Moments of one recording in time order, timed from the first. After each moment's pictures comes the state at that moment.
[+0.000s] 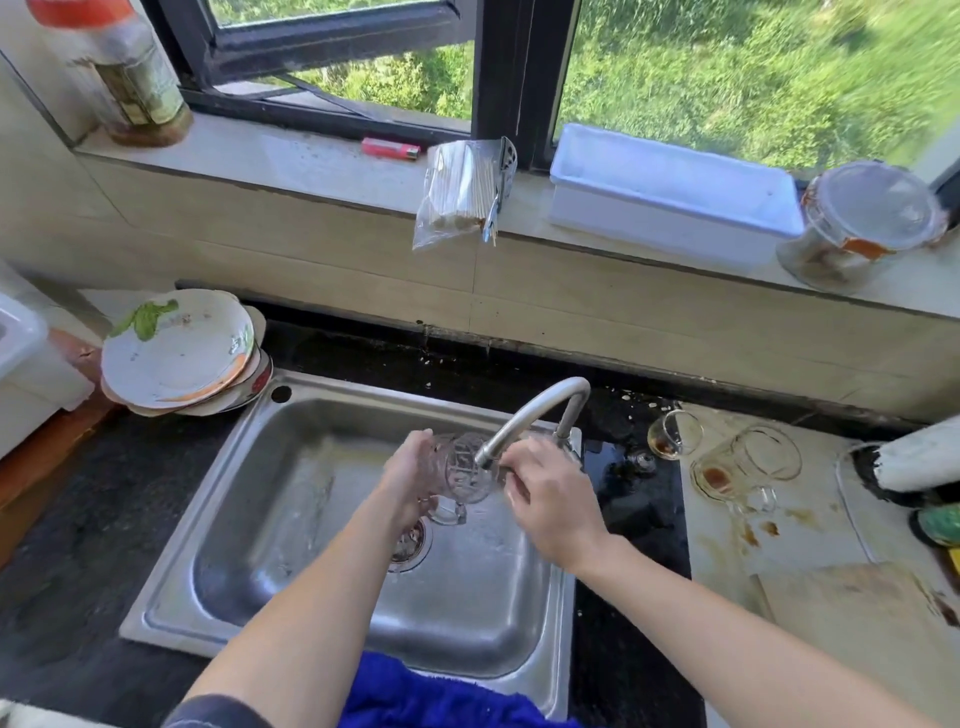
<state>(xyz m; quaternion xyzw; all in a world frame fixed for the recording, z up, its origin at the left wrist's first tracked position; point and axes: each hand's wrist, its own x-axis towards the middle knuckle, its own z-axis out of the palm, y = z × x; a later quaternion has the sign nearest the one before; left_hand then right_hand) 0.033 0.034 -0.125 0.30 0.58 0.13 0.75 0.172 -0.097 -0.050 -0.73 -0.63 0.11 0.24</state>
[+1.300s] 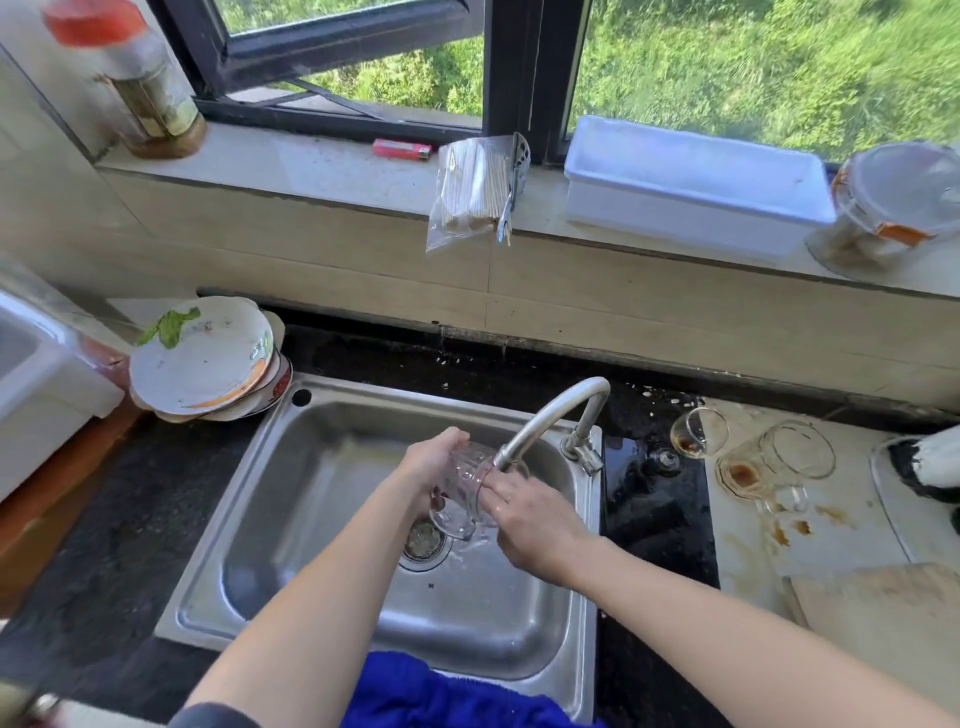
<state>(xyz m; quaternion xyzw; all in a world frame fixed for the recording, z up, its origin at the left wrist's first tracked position) 0.039 0.045 -0.103 0.36 0.59 0.11 0.71 0.154 -0.088 -0.082 -0.63 -0.76 0.17 0.04</state>
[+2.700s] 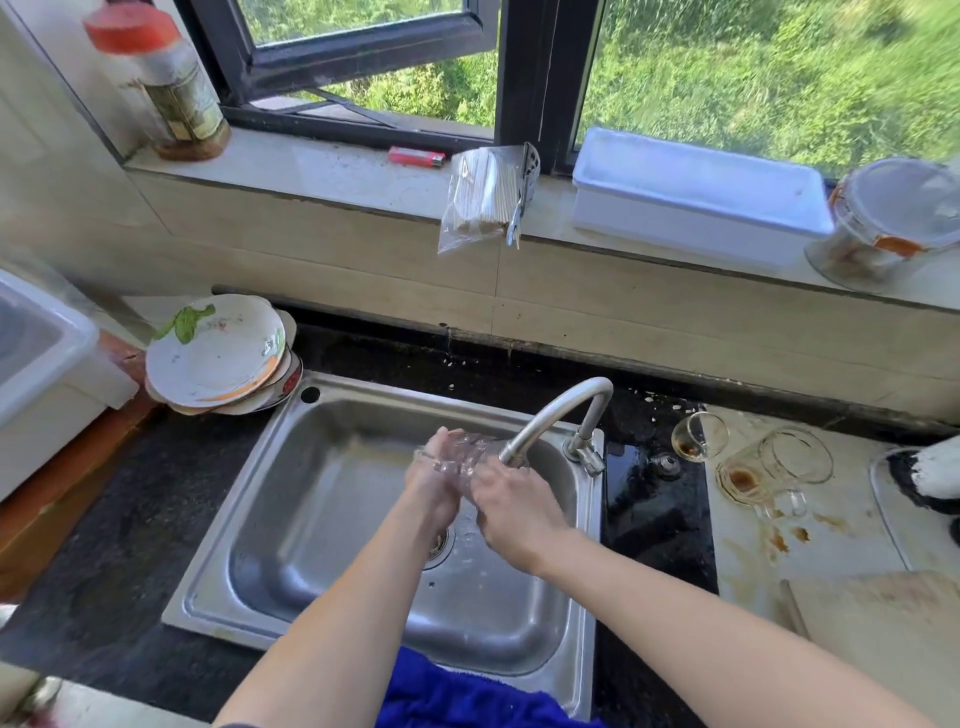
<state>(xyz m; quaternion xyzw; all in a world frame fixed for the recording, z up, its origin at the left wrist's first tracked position) 0.039 0.022 -0.106 0.17 0.54 0.28 0.78 0.130 -0.074 -0.068 -0.67 -0.73 0.14 0.05</state>
